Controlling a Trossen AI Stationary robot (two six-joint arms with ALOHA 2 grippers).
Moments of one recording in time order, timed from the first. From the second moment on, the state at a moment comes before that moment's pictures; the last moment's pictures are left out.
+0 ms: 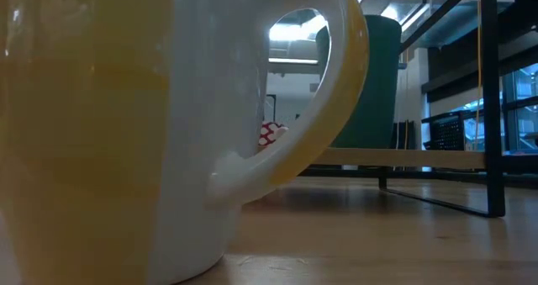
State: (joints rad) left arm -0.26 1.25 1.47 -1.53 -0.14 -0.64; right arm -0.01 1.71 1.98 -1.19 0.25 0.34
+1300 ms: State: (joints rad) left arm -0.13 1.37 1.34 -1.38 -0.06 -0.32; right arm -0.07 1.71 1.97 -1.19 0.22 0.36
